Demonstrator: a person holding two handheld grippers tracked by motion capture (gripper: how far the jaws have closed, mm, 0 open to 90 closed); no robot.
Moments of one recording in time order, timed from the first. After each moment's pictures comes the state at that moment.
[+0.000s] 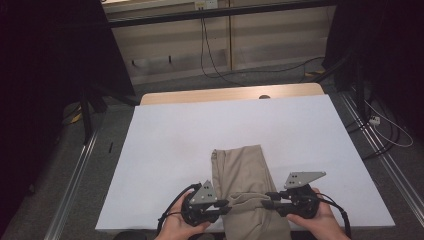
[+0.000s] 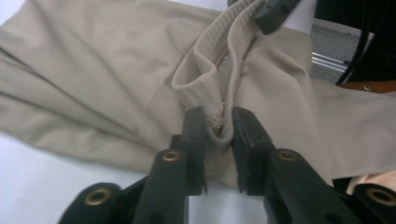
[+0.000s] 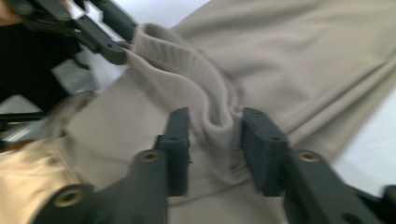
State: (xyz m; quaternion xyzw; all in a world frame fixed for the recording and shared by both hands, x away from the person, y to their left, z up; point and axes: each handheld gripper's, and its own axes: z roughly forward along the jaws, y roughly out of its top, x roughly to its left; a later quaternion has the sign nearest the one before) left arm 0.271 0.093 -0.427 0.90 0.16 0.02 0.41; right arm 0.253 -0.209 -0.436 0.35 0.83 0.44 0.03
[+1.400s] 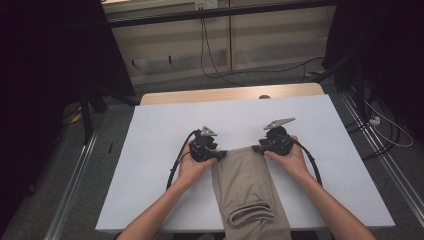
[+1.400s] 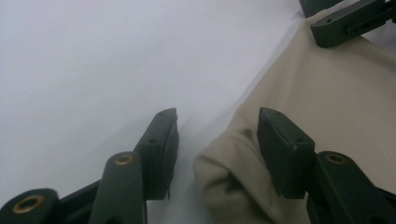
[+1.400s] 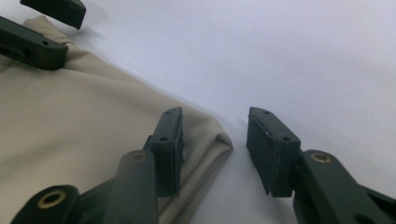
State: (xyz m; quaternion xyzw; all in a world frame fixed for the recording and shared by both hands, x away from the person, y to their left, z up) left arm 0.442 0.075 -0.448 0.86 0.33 0.08 0.37; right arm 0.427 -0.204 -0.456 0.44 0.81 0.37 0.12
